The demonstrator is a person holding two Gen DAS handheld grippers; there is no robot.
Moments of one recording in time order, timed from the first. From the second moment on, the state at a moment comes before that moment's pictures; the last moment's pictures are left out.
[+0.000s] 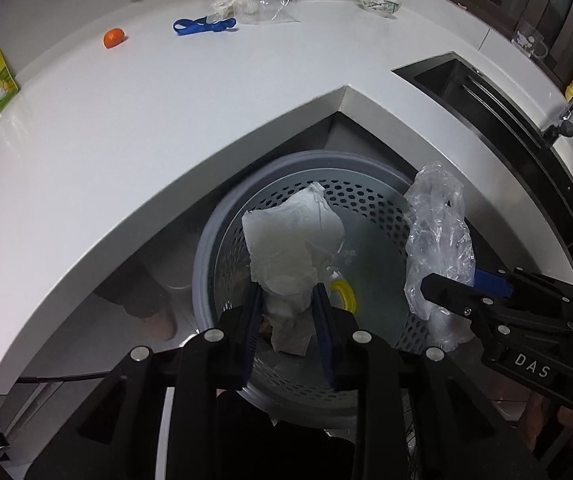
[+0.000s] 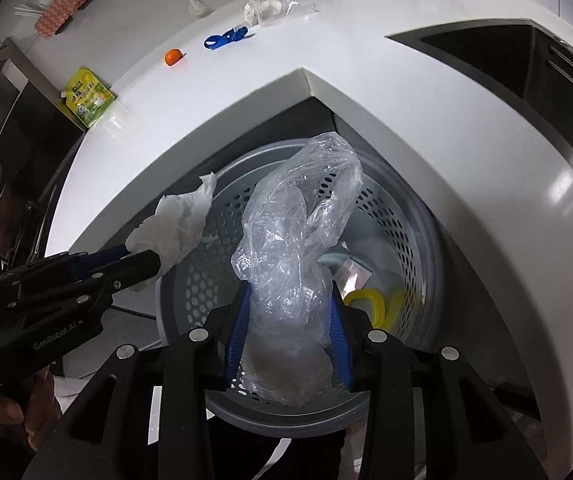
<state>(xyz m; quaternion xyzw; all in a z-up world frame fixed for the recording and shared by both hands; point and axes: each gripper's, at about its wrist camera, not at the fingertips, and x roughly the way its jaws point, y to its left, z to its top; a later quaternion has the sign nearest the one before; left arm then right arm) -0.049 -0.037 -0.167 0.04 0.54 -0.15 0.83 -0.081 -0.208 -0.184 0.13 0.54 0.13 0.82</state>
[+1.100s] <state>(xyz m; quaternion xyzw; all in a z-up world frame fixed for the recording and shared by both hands) -0.049 -0.022 -0.129 0.03 0.52 -0.10 0.85 -0.078 -0.221 -0.162 0.13 0.53 0.10 0.83</state>
